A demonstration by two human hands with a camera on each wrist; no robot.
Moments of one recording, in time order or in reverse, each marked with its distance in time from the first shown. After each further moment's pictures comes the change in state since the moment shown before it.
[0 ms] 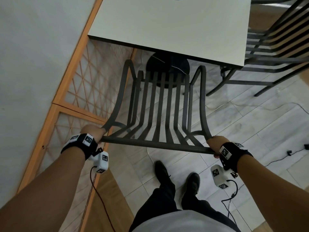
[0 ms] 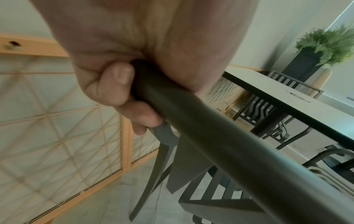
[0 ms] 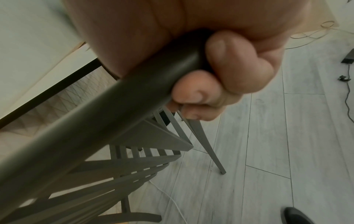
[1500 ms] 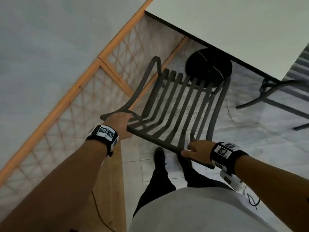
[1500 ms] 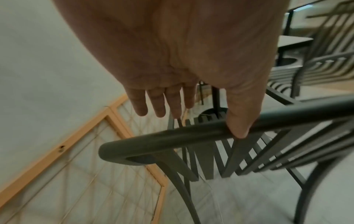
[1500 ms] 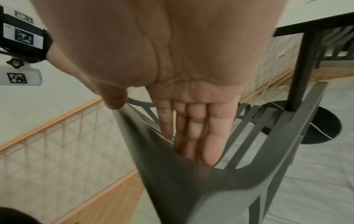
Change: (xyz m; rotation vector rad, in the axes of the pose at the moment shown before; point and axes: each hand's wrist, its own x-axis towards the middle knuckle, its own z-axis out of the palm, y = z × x) left_hand -0.176 -0.017 0.080 0.436 0.044 0.277; right_hand -0.062 0.010 0.003 -0.768 -0.245 -0.828
